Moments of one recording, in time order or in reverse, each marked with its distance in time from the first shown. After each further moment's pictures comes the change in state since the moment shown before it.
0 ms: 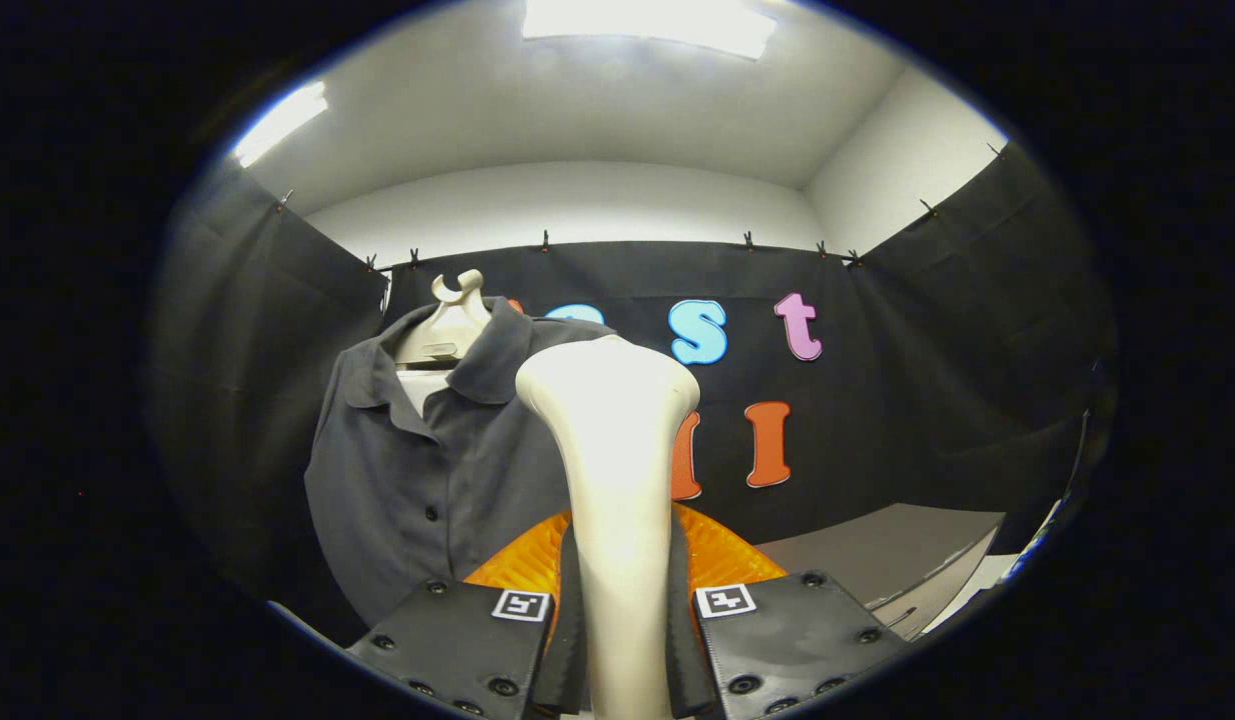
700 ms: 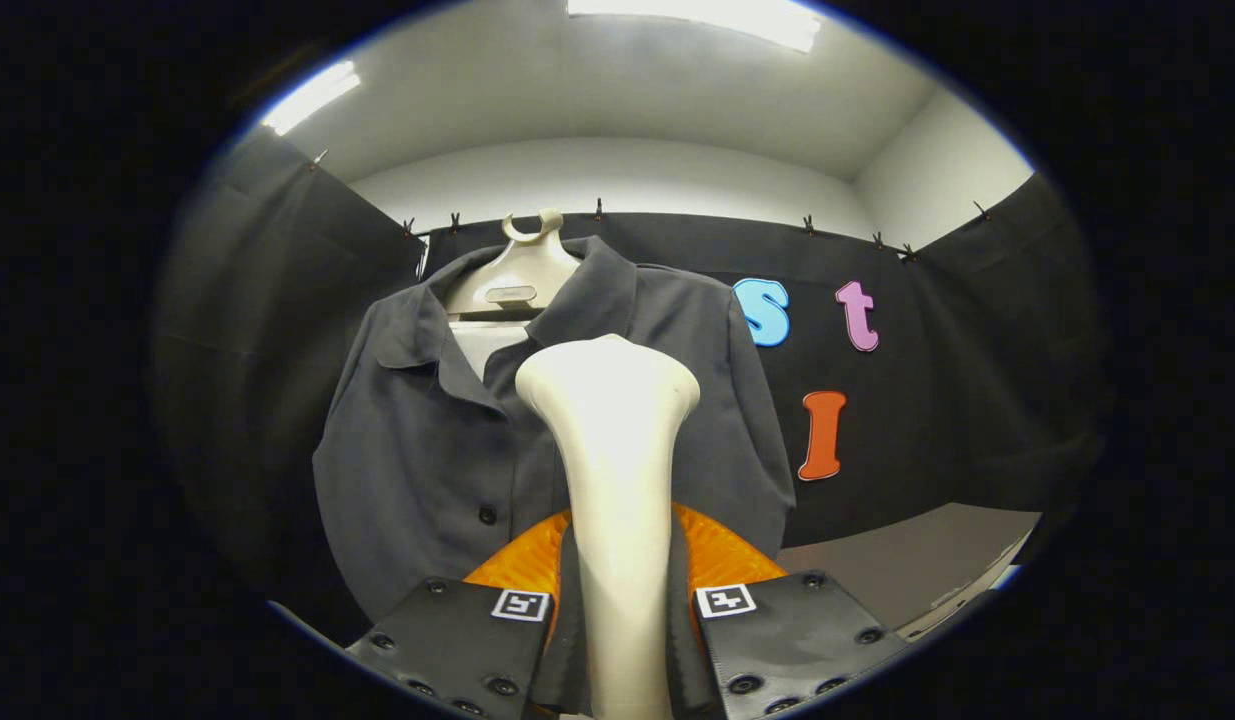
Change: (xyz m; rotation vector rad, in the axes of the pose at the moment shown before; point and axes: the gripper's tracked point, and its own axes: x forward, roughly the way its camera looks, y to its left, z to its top) arm 0.060 0.079 -0.044 -0.055 0.061 0.066
